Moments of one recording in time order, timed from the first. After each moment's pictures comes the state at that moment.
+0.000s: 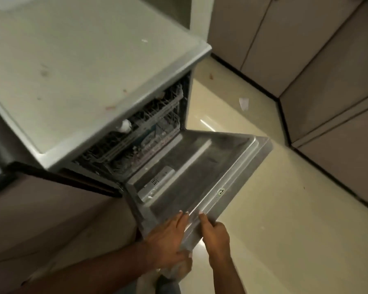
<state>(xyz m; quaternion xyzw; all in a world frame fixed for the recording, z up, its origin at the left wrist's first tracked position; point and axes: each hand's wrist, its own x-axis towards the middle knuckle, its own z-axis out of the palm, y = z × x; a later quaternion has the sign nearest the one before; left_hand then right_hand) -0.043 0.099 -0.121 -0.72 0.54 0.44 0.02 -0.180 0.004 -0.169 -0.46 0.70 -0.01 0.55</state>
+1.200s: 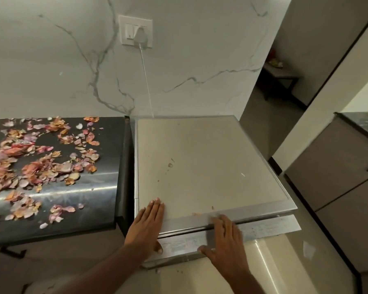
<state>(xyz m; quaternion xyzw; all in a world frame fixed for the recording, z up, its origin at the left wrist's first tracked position) 0.204 0.119 0.011 -0.96 0.23 0.17 -0.03 0.101 -0.135 -0.026 -0.99 0.06 -0.04 0.11</state>
